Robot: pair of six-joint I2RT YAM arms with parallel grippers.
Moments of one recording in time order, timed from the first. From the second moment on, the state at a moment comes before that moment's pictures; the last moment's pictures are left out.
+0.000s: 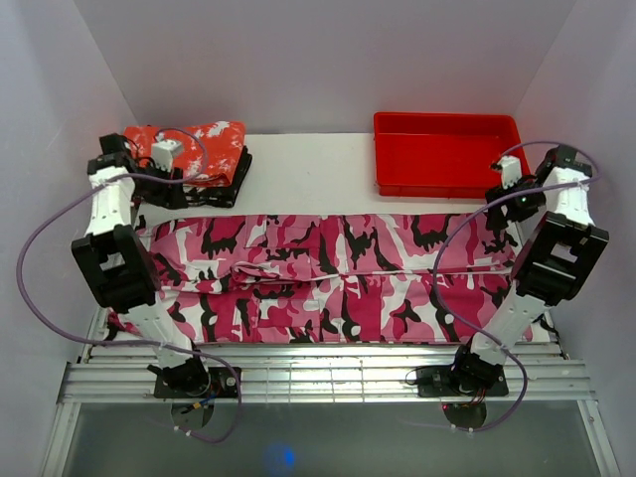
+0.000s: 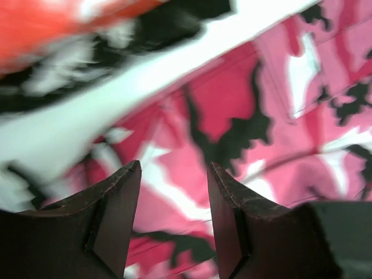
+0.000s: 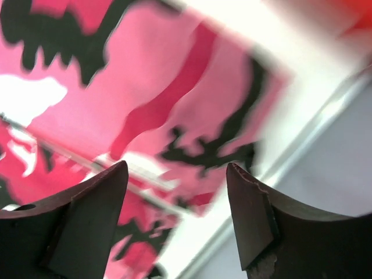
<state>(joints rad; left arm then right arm) 0.30 1.82 1.58 -0.89 0.57 0.63 -0.42 1.90 1.56 -1.03 -0.44 -0.91</state>
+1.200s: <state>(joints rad) 0.53 2.24 1.90 -1.10 0.54 0.98 -0.31 2.20 1.73 -0.85 -0.37 -1.38</state>
